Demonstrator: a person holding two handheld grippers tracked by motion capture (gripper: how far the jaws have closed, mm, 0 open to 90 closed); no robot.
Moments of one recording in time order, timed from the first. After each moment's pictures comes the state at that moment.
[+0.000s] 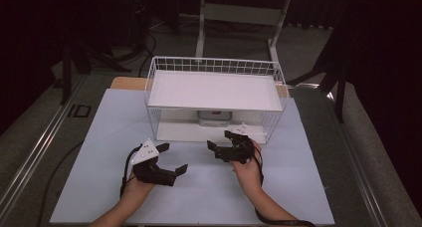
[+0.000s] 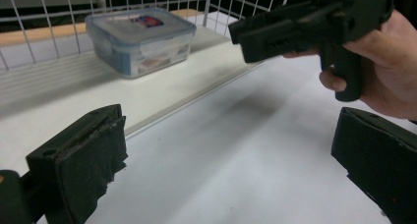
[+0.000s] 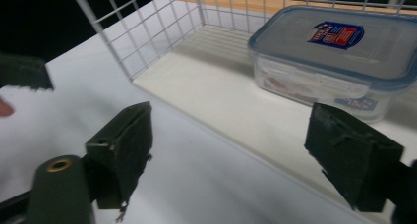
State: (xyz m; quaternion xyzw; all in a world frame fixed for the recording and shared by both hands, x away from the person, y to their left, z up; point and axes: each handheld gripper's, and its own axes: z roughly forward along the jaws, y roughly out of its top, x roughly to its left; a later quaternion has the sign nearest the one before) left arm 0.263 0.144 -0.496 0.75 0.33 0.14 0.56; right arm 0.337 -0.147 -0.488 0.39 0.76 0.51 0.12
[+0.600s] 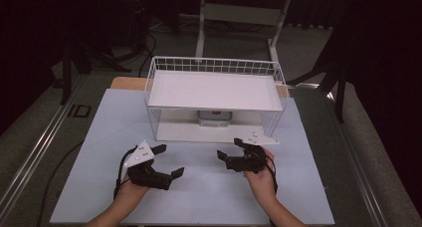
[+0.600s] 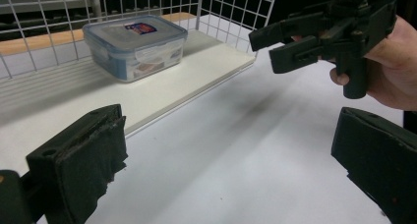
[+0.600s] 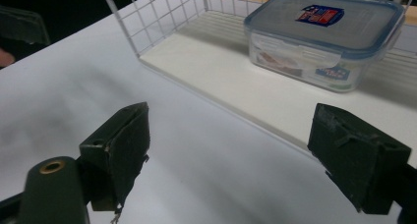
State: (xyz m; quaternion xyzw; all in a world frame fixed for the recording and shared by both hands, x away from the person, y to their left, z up) left arm 0.251 0.155 -0.487 0.75 0.32 0.14 0.56; right arm 0.312 -0.177 -0.488 0.37 0.77 0.50 0.13
